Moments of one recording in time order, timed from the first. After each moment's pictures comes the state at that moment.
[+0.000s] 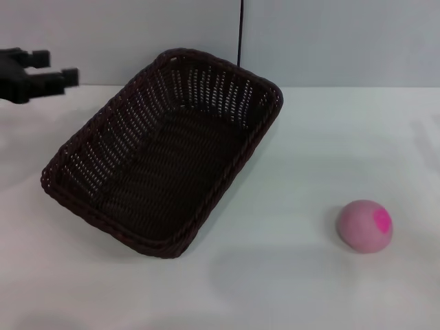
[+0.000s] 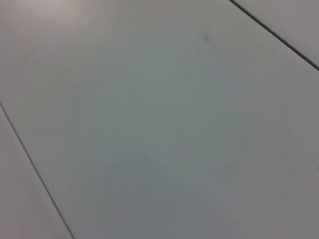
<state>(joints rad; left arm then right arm) -0.26 -1.97 0.96 1.40 1.96 1.41 -2.05 0.34 2.08 -0.83 0.01 -0.72 -1.77 0.99</state>
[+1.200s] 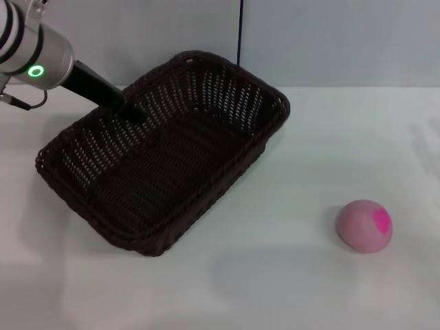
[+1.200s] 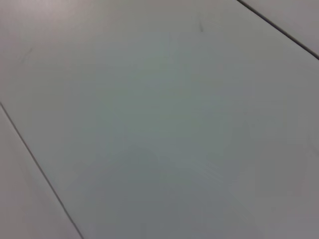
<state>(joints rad) -0.68 -2.07 1.19 1.29 2.66 1.46 -2.47 0.34 2.08 -0.85 0.02 -0.73 -1.77 1.01</state>
